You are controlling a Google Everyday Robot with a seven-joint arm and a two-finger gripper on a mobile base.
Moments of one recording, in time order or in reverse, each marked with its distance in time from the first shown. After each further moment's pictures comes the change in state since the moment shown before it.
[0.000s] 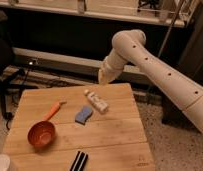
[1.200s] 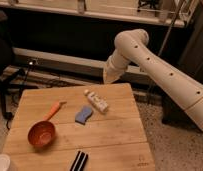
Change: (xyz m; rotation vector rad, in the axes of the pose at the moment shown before) arm 0.013 0.032 -0.011 -0.062 0.055 0.070
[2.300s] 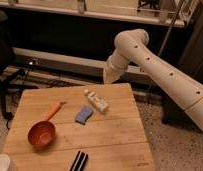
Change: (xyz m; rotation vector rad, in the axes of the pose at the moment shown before) arm 0.000 0.000 0.000 0.000 0.000 0.000
